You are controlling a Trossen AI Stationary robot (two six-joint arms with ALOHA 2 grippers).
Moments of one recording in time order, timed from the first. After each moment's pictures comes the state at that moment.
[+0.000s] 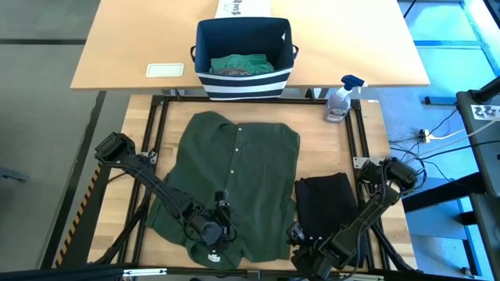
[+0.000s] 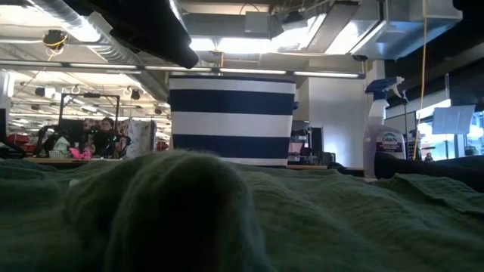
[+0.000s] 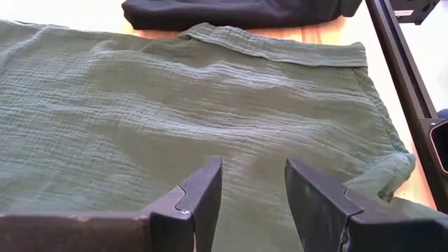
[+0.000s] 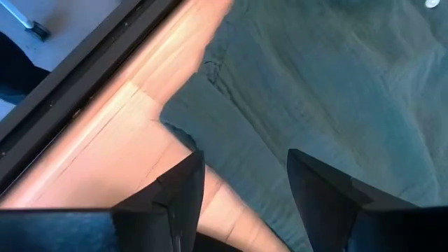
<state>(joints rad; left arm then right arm) -0.62 1.73 1.11 -0.23 -0.53 -0.49 0.89 1.90 1.32 -0.60 0.40 0.07</state>
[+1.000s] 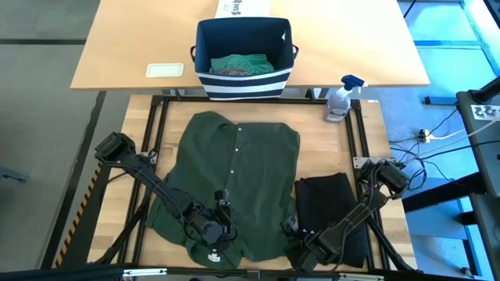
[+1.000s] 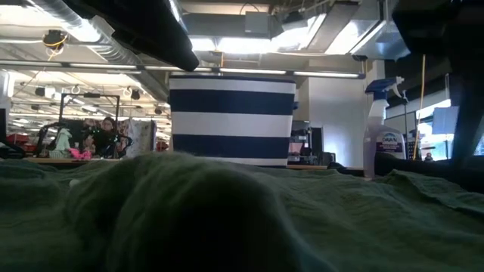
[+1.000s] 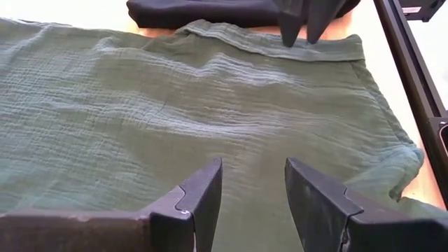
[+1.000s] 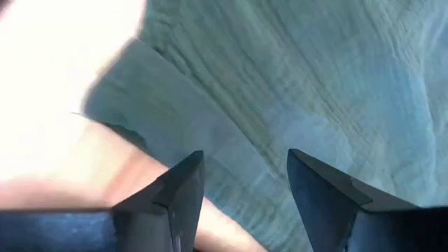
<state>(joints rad) -0.61 1.73 1.11 -0.24 -0.54 -0.48 0.81 1.99 1.34 -0.68 0.41 0.04</state>
